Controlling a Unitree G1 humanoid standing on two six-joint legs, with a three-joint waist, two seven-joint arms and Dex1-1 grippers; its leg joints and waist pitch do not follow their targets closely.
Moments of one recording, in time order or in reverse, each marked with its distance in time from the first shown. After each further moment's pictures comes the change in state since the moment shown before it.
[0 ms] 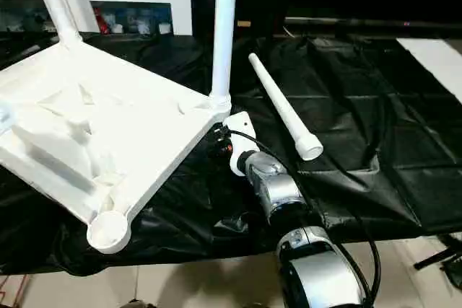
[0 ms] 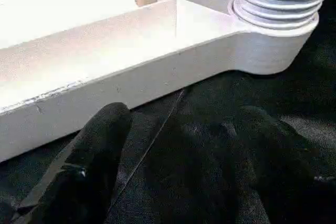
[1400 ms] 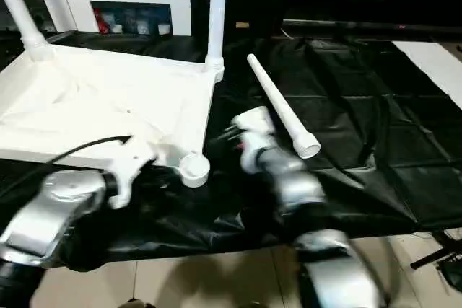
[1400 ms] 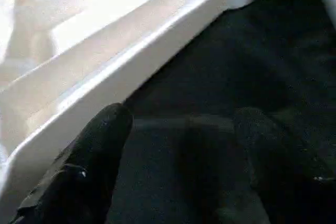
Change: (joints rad) left arm 0.013 -0.534 -0.083 -0.100 -0.516 -0.415 -0.263; right arm 0.069 -0.157 -0.081 -0.256 0.058 0.157 0.082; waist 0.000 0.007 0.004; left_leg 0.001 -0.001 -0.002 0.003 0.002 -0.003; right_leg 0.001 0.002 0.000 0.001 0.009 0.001
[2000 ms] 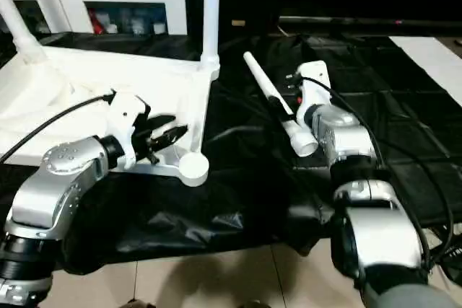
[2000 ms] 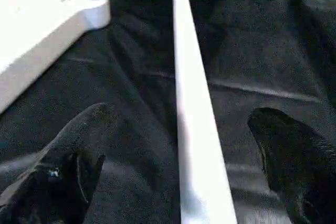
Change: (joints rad) left arm -0.117 -0.109 0.145 0.032 -0.067 -0.076 0.159; right arm -0.291 -0.161 -0.069 0.347 -0.033 0.042 -0.155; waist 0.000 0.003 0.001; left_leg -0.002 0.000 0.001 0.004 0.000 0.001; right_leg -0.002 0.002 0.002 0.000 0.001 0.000
